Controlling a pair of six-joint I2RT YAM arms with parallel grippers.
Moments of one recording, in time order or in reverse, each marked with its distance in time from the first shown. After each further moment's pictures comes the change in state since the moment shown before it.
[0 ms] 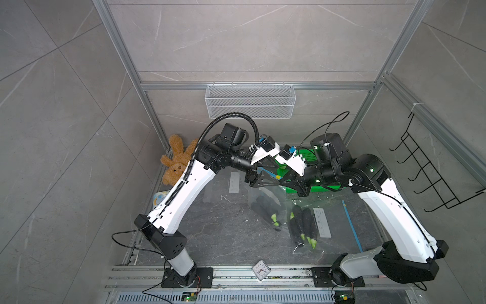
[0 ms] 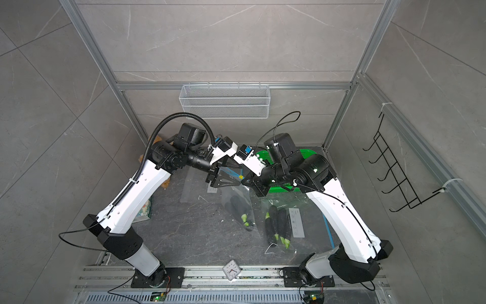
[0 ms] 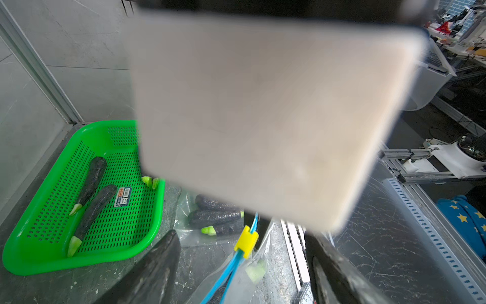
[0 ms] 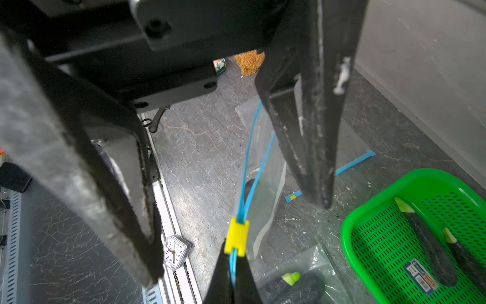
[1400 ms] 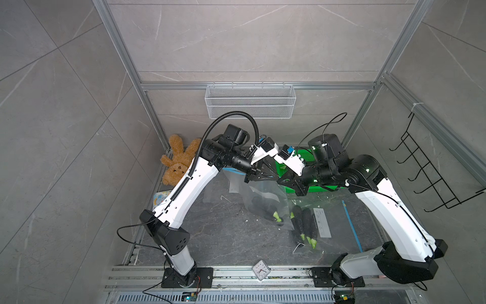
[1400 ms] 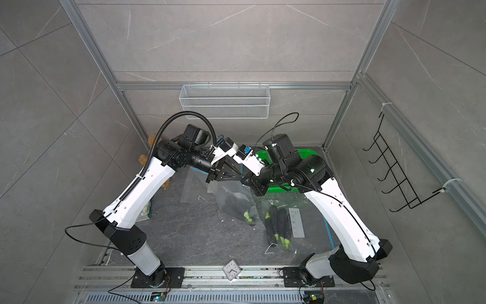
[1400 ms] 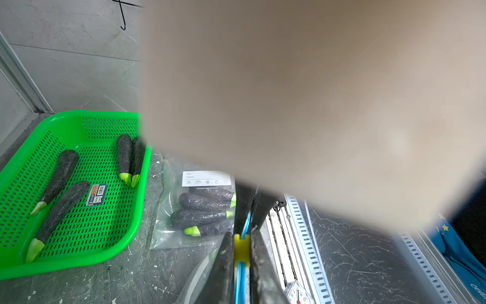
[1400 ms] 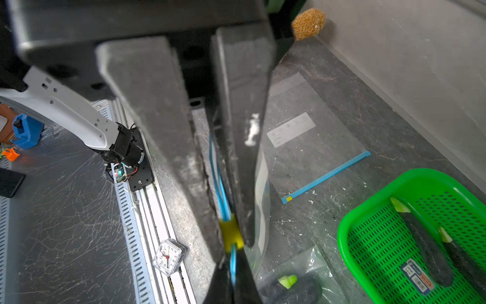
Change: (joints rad) left arm 0.012 0.044 0.002 -0.061 0.066 0.023; right arm -0.001 -0.005 -0.042 0.045 0.024 0.006
